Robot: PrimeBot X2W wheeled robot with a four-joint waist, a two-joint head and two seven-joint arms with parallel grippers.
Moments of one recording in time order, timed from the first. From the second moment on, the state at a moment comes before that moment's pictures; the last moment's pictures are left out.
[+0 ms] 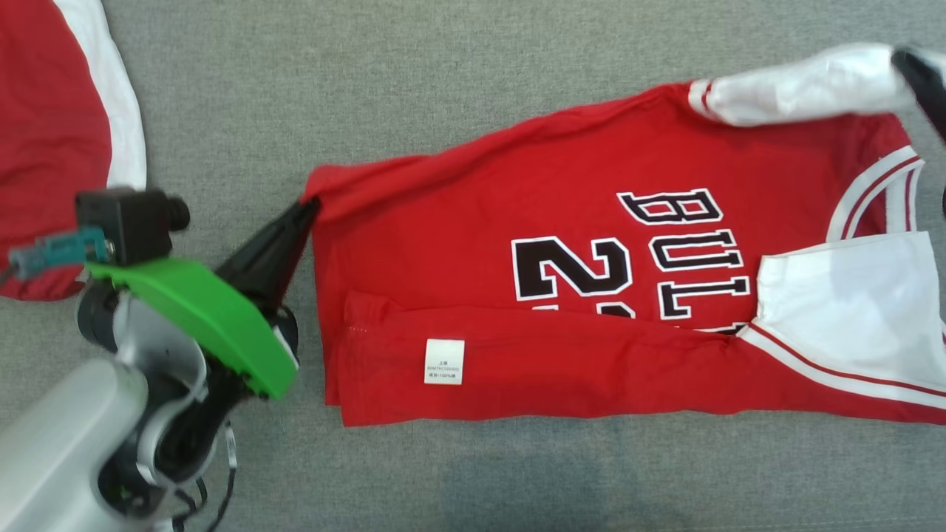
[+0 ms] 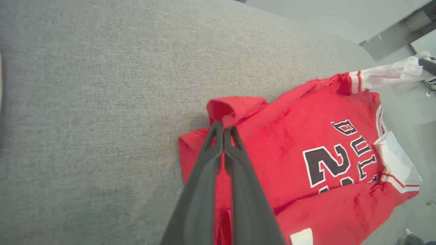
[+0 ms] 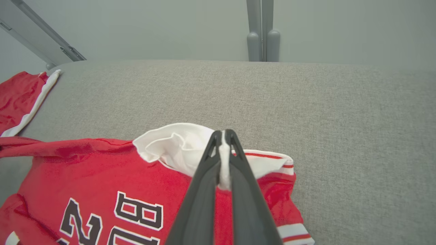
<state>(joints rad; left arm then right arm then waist) -0.59 0.71 -0.74 -0.24 -1.20 0.26 0.15 -0.49 -0.65 0.01 -0.17 0.84 0.13 0.52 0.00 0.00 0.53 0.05</state>
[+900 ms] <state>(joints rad) -0.24 0.73 -0.71 -0.28 -1.32 0.28 -0.01 0.06 -0.46 -0.15 -0.34 0.82 0.13 0.51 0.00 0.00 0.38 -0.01</state>
